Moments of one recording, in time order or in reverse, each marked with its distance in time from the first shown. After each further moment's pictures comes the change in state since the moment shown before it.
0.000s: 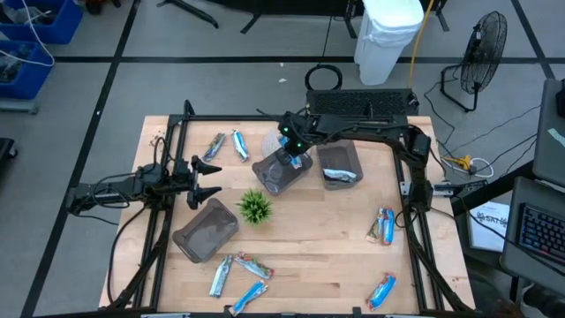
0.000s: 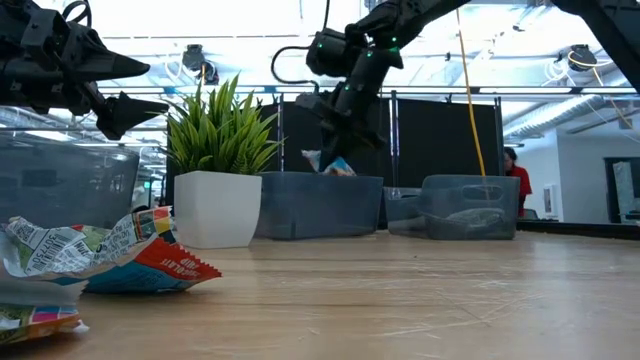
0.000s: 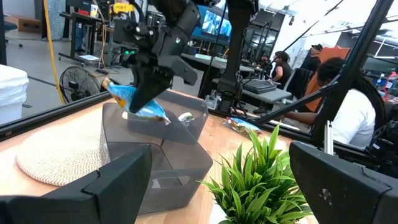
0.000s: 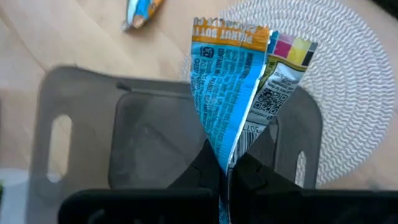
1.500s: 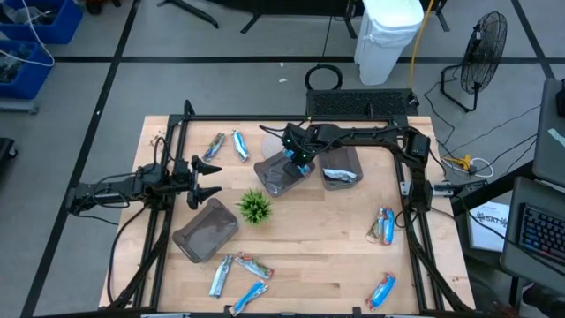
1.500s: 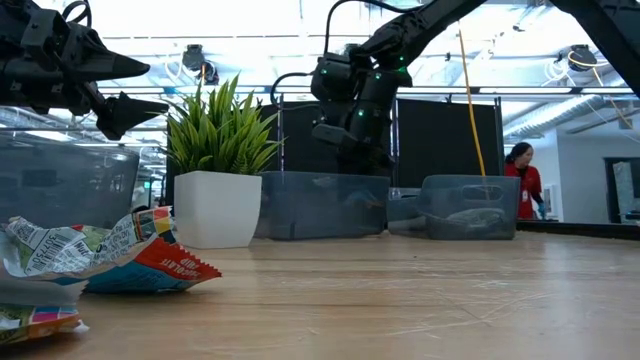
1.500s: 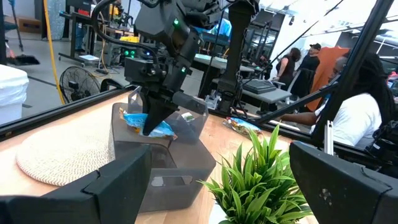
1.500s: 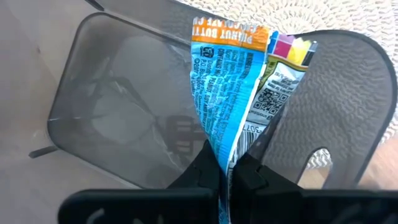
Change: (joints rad) left arm 0.000 0.000 0.000 0.000 0.000 0.000; right arm 0.012 0.002 -0.145 0.039 0.003 -0.188
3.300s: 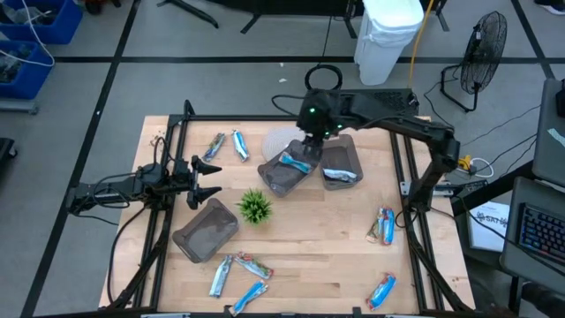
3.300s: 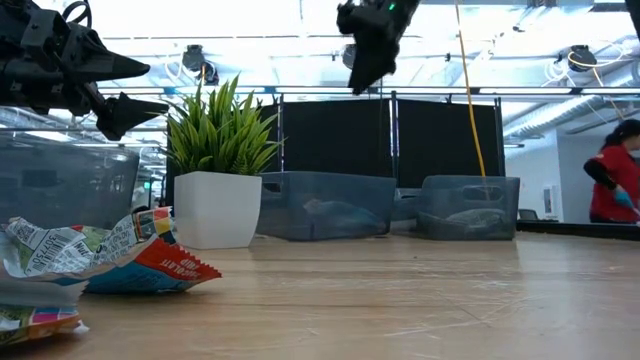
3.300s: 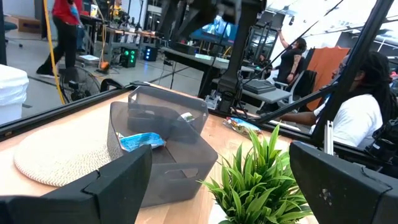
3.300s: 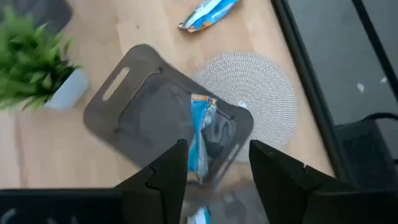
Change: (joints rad) left arm 0.000 0.000 0.000 0.000 0.000 0.000; right arm -0.007 -0.258 0.325 -0.403 -0.005 -0.374
